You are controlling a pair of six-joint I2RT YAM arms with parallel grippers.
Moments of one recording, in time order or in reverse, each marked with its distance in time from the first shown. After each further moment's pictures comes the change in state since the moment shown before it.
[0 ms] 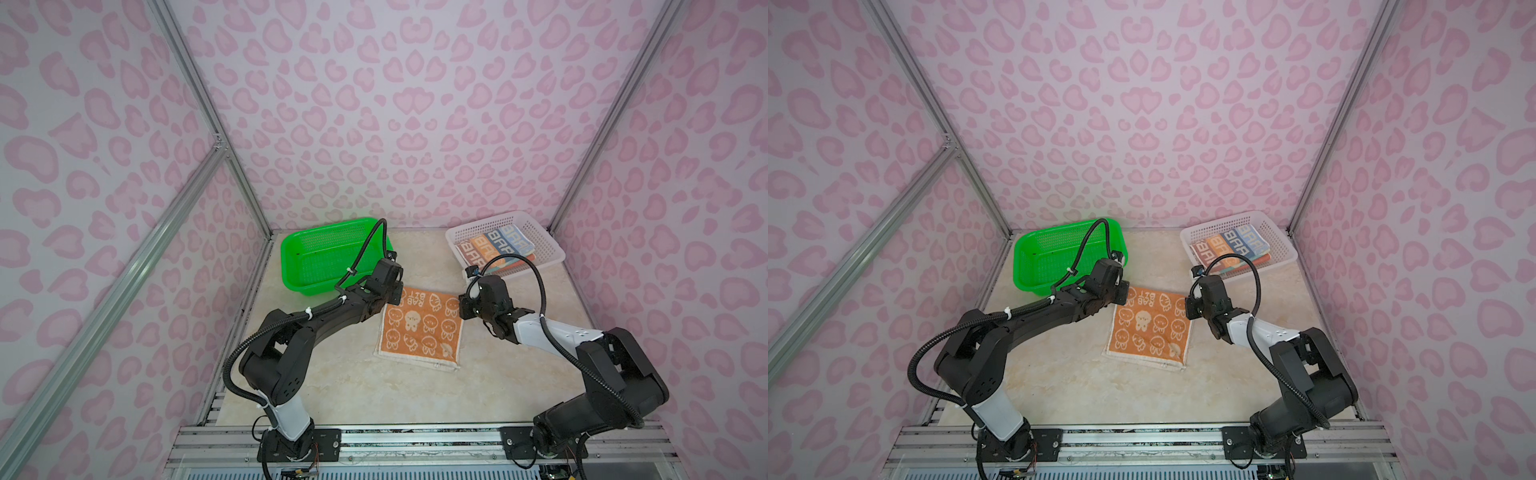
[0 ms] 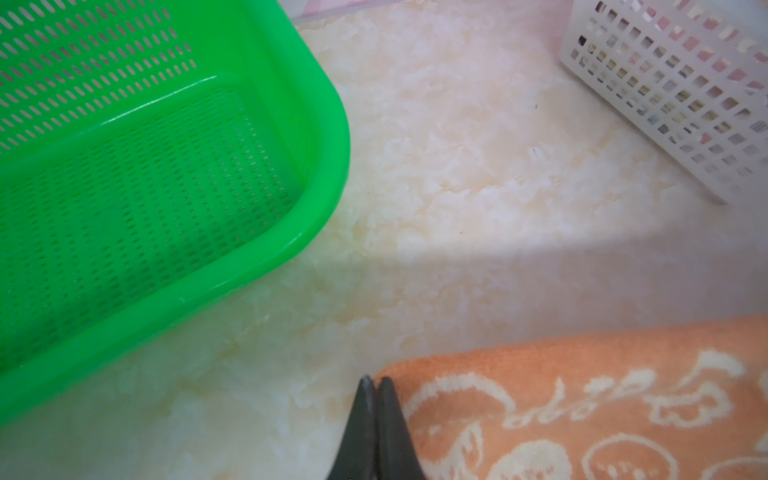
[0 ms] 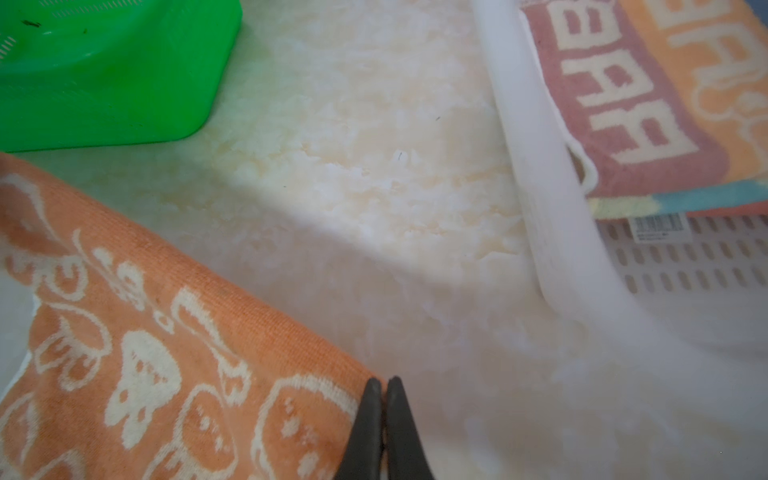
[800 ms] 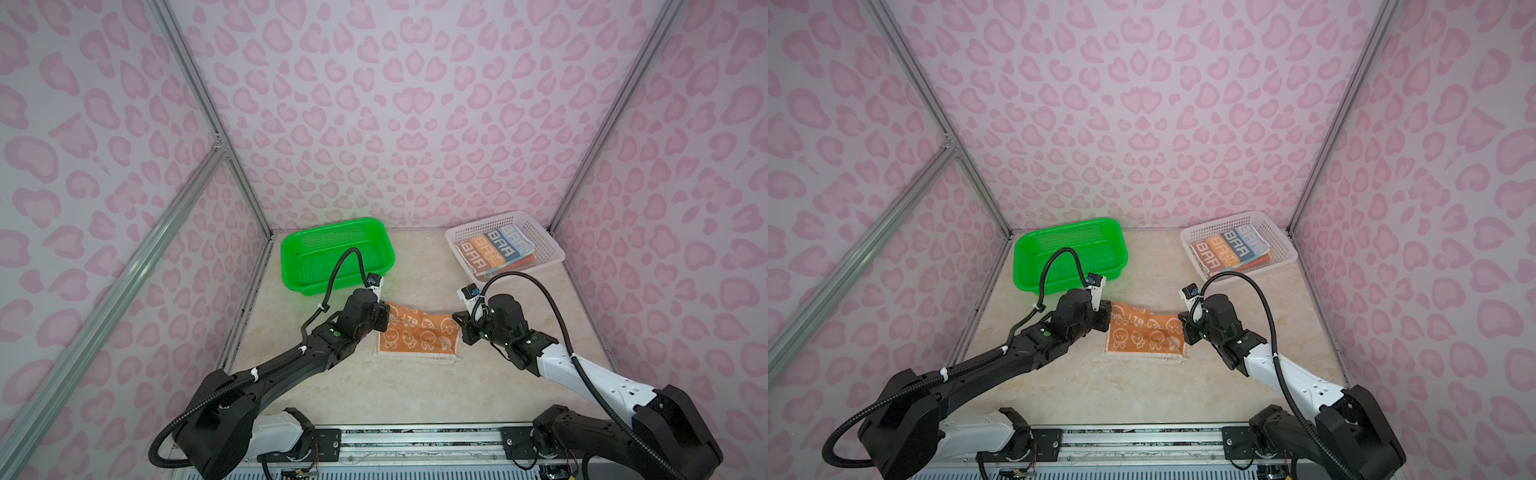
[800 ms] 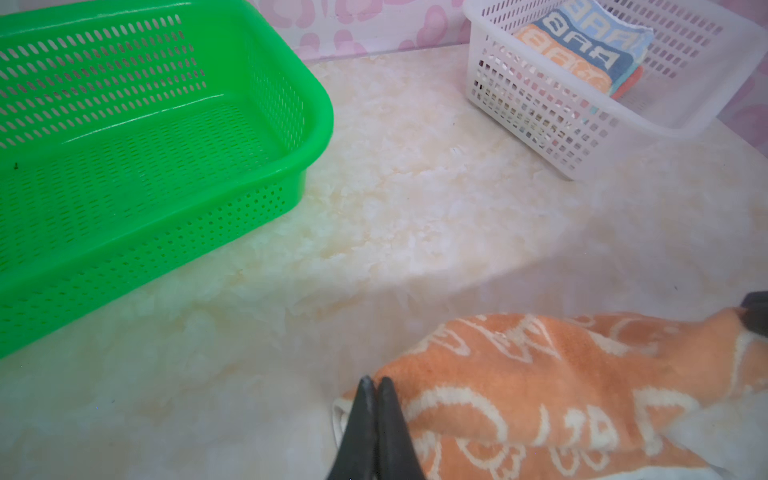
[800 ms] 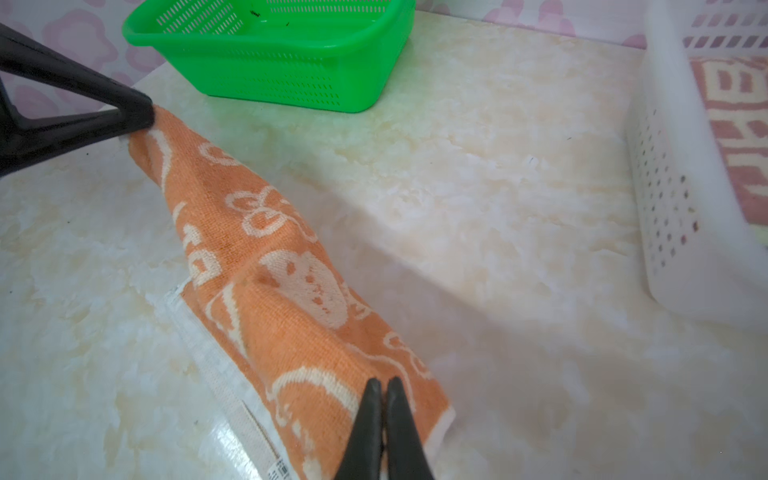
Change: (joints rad) left arm -0.072 -0.461 -0.426 0.134 0.066 -0.032; right arm 0.131 -0.392 -0.189 -0.145 -0.133 -0.074
